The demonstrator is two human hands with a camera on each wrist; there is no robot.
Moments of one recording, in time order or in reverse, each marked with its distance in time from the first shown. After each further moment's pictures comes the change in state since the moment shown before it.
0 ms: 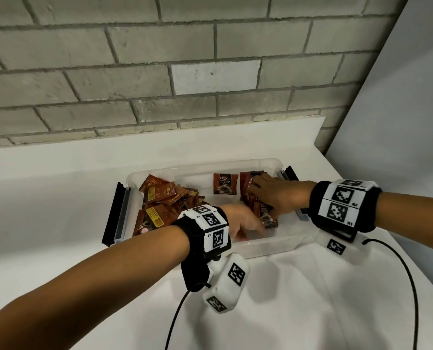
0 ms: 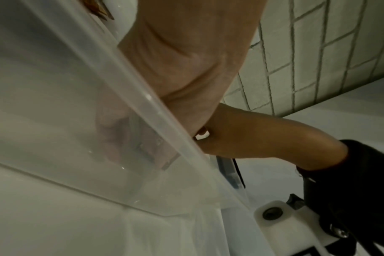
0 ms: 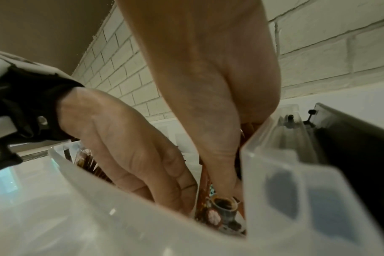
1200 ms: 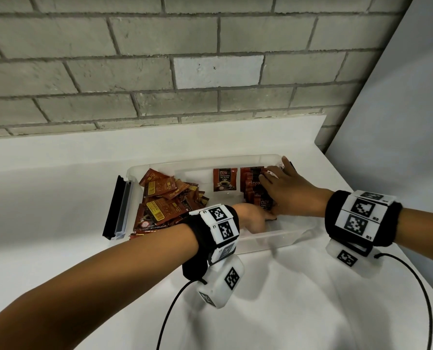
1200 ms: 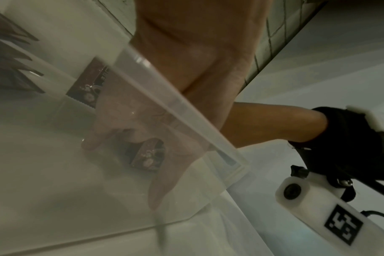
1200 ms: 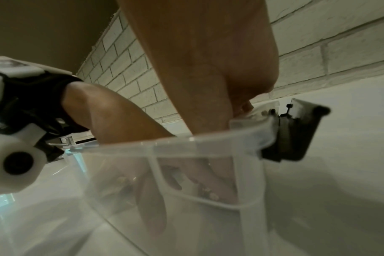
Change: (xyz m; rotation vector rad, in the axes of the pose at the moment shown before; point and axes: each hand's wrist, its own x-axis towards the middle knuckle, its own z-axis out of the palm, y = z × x) left_hand -0.019 0.010 0.007 0.850 0.016 0.329; right_hand -0.015 0.003 0.018 -0.172 0.112 0.178
